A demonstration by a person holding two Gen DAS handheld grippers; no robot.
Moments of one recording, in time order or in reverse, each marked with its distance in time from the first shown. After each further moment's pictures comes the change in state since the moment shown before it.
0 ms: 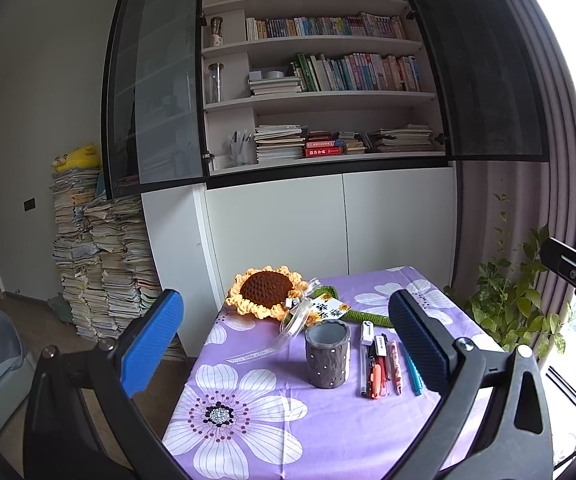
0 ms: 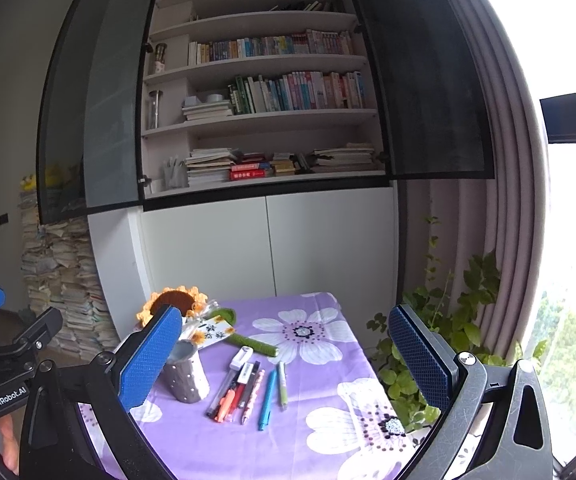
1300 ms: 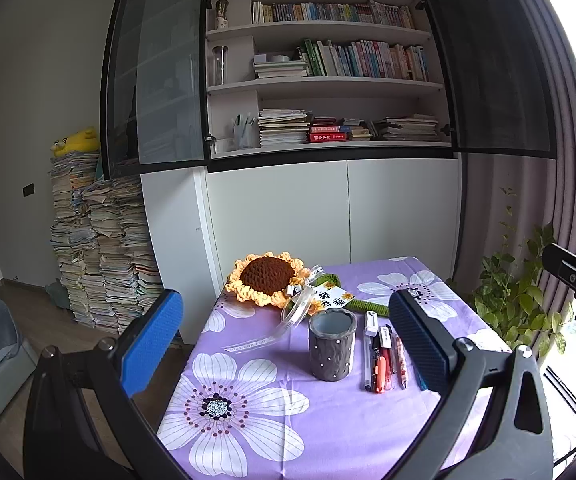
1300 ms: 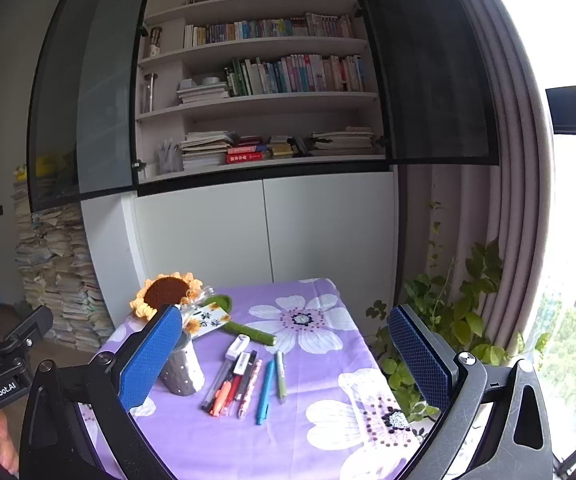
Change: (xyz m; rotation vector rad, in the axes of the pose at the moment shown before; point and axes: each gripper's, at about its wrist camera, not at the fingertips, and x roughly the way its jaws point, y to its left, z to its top) left arm 0.018 0.006 -0.005 -0.026 0.046 -0.003; right arm 0.025 0.002 -0.006 -0.005 0.059 -0.011
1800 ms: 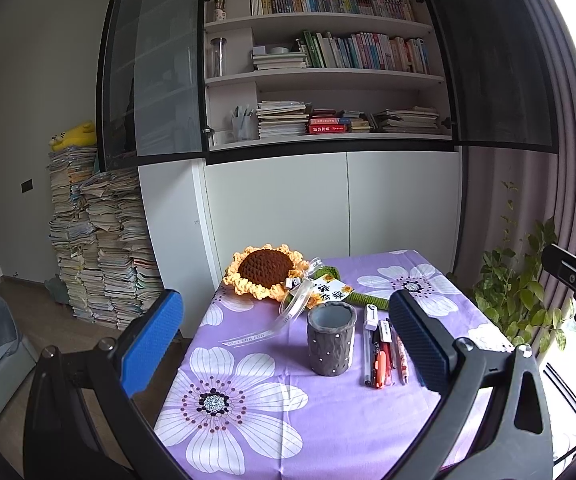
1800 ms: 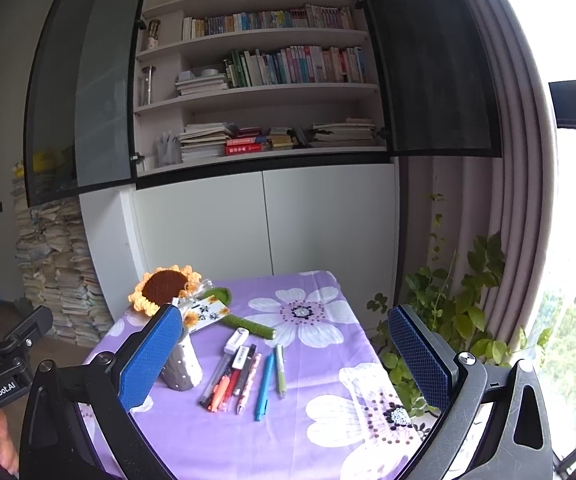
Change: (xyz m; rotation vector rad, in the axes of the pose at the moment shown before) left arm 0.008 0.000 -0.004 0.003 0.024 -0.003; right arm 0.007 -0.005 -0.004 0.004 0.028 0.003
